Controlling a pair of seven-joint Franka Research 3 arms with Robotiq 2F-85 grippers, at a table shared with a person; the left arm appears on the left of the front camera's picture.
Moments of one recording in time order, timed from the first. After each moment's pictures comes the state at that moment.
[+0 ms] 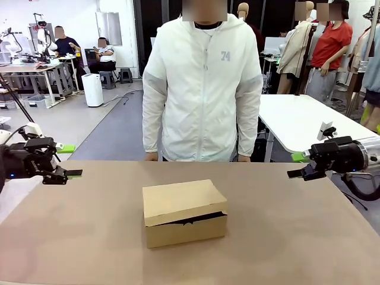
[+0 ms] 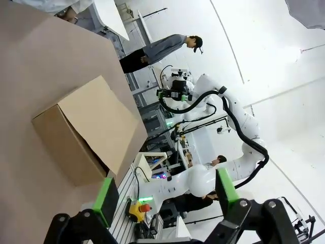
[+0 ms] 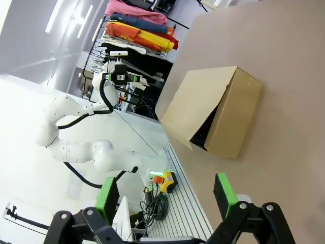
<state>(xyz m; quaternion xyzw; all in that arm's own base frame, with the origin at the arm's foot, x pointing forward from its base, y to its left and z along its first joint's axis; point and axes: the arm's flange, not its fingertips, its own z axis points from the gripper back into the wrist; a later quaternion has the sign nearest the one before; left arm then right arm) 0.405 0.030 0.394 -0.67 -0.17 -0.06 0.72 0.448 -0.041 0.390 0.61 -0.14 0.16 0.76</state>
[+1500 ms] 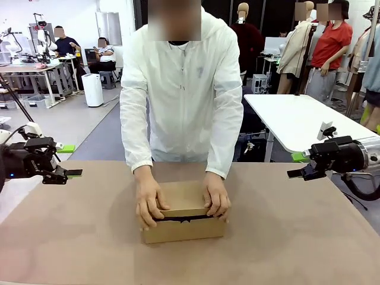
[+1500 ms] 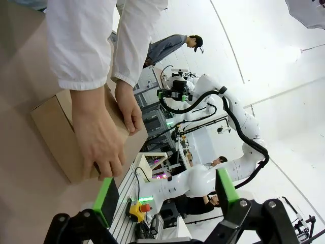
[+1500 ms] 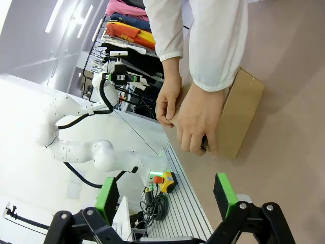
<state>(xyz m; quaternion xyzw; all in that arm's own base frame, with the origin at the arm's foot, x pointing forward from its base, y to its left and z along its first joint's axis) 0.405 0.030 0.394 -0.67 -0.17 -0.06 0.72 0.448 -0.041 0.390 0.61 -0.14 0.16 0.76</state>
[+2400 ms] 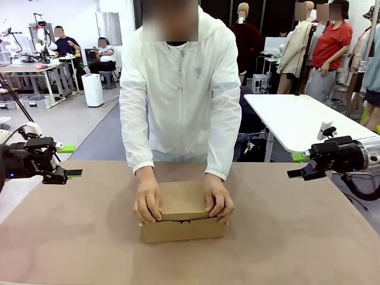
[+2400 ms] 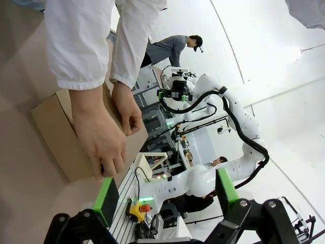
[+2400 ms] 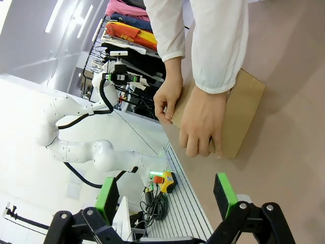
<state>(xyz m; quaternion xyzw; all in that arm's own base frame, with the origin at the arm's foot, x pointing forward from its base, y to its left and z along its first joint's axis) 0.405 0.030 0.394 -0.67 -0.17 -0.06 0.72 0.448 -0.041 0.390 0.61 -0.14 0.16 0.76</state>
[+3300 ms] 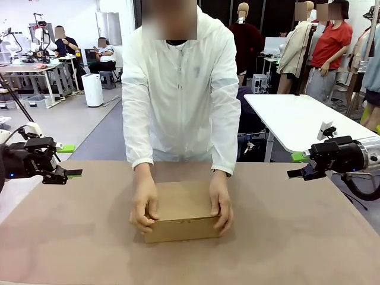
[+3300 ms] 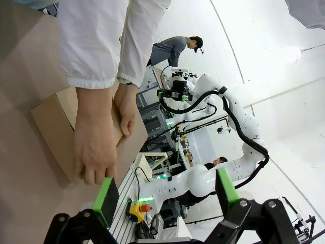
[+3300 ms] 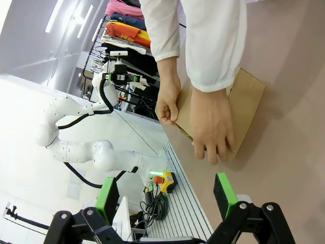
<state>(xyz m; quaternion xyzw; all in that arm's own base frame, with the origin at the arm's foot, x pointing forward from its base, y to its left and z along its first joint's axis) 0.405 0.030 0.394 -0.67 -0.17 -0.06 0.72 0.448 -0.041 0.390 0.61 -0.14 0.16 0.76</state>
